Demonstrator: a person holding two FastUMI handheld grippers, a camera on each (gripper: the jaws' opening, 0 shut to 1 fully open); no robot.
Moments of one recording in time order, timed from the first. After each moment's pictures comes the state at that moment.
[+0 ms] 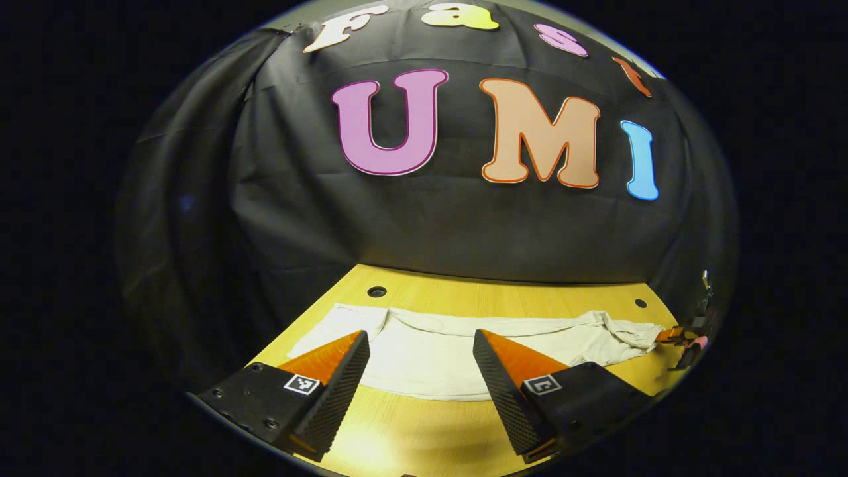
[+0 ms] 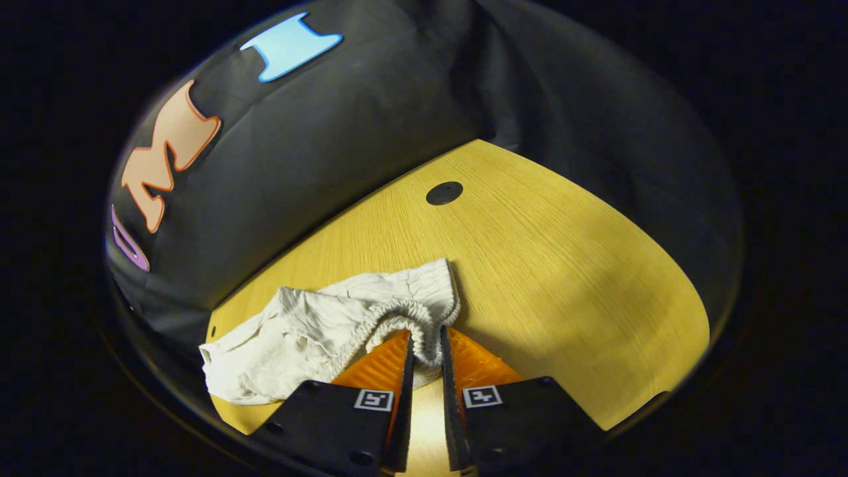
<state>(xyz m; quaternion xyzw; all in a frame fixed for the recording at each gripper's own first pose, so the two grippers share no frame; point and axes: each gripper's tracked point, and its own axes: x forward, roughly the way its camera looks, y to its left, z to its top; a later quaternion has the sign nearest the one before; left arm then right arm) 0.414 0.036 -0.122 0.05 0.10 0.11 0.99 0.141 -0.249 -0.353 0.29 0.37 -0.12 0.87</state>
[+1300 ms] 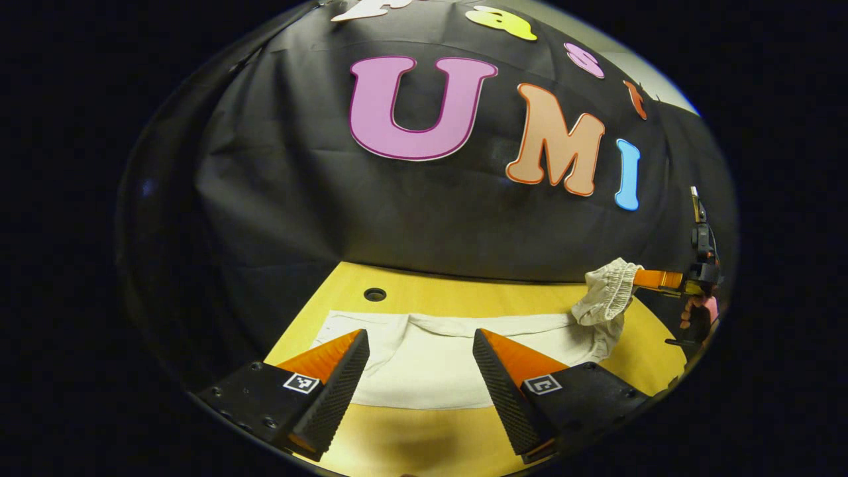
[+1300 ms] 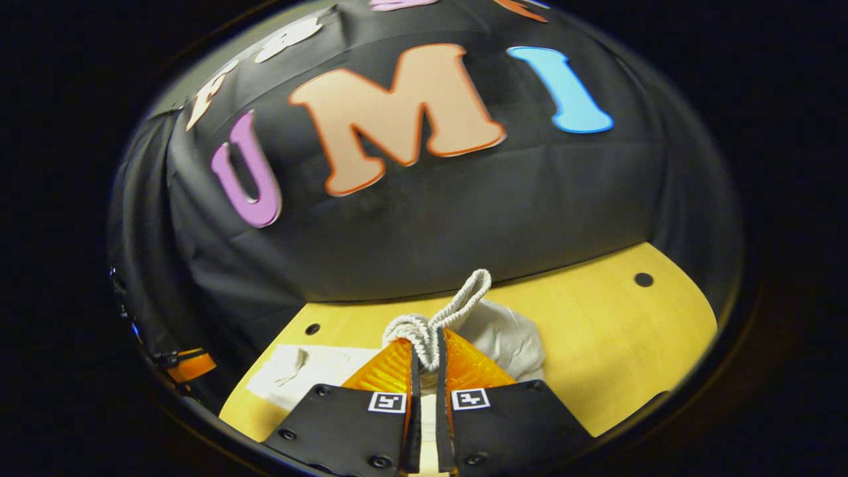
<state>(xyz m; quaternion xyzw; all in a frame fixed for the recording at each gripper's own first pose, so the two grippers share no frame) 0.421 0.088 -0.130 0.02 0.11 0.01 0.99 0.199 0.128 -0.162 0.16 0.22 0.08 0.96</state>
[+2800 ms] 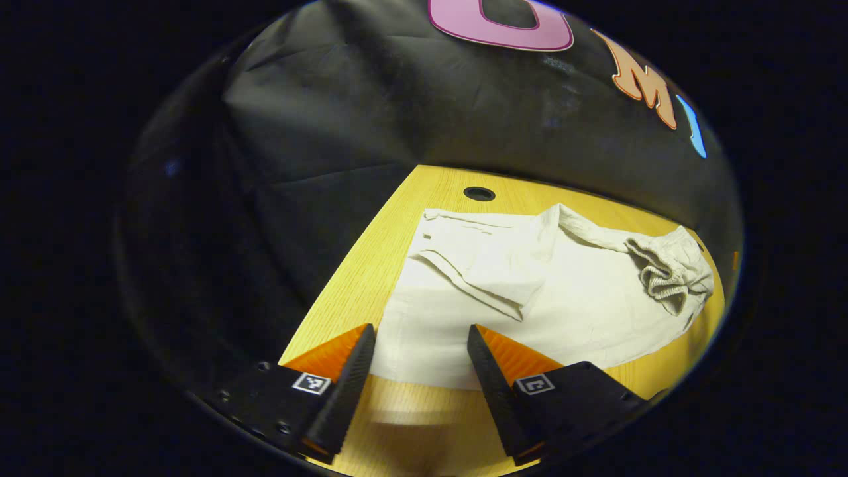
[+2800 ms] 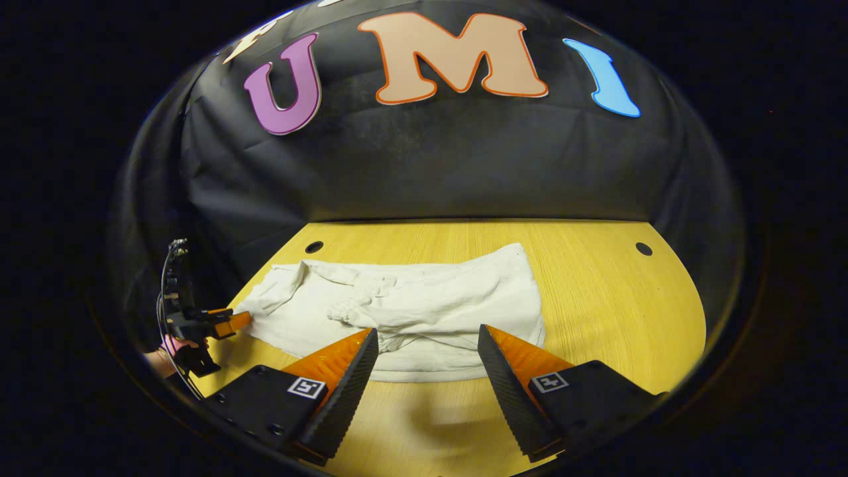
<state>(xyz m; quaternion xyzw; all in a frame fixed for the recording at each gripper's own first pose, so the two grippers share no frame) 0.425 0.141 -0.218 0.02 0.26 0.12 0.96 0.122 0.143 -0.157 0.08 0.32 0.06 0.94</state>
